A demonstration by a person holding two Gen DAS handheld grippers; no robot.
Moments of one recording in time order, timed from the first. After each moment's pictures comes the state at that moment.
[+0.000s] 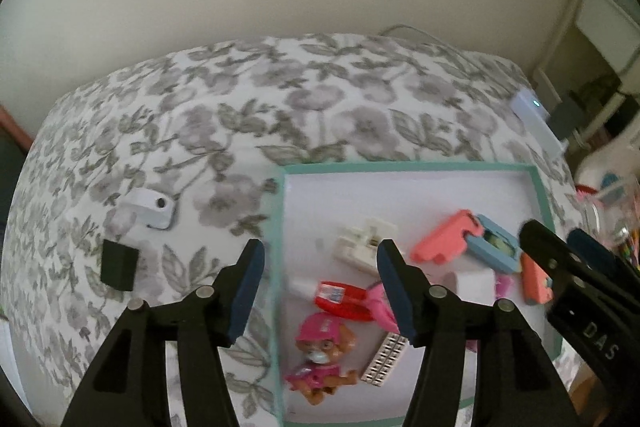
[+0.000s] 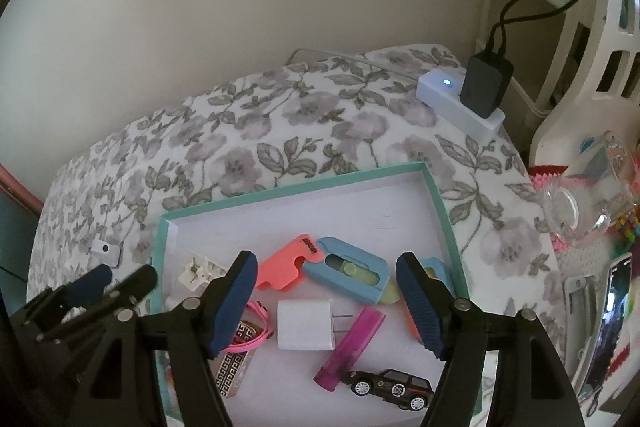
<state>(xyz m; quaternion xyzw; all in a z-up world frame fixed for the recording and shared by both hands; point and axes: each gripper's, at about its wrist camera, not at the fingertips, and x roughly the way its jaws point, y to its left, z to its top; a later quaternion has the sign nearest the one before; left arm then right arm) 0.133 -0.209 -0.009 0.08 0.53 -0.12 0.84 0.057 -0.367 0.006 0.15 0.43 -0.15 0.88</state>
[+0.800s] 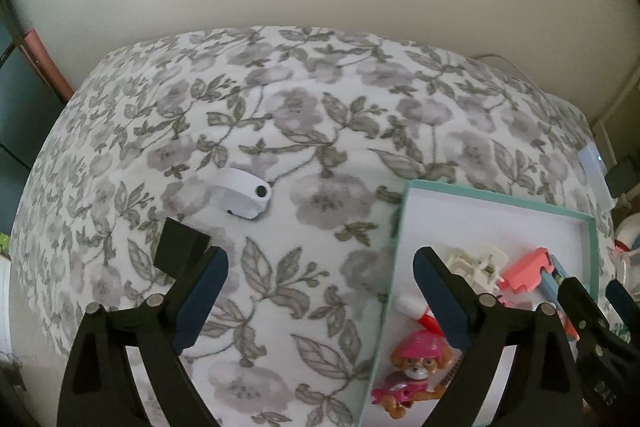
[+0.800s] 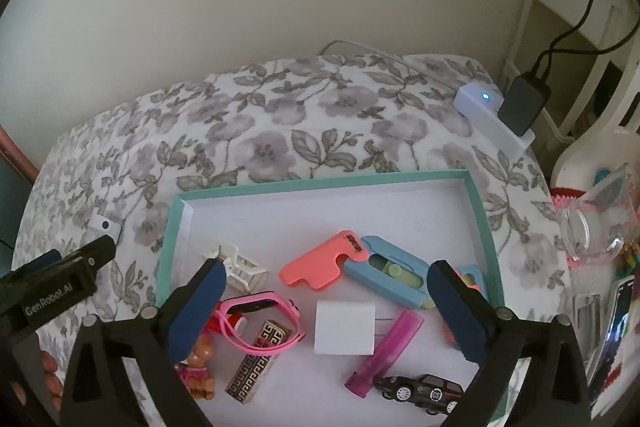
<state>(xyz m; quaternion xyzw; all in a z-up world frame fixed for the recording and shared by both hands) 0.159 -0.131 -0.017 0.03 0.54 -0.02 0.84 0.077 -0.328 -0.002 0.09 0.44 -0.14 0.88</state>
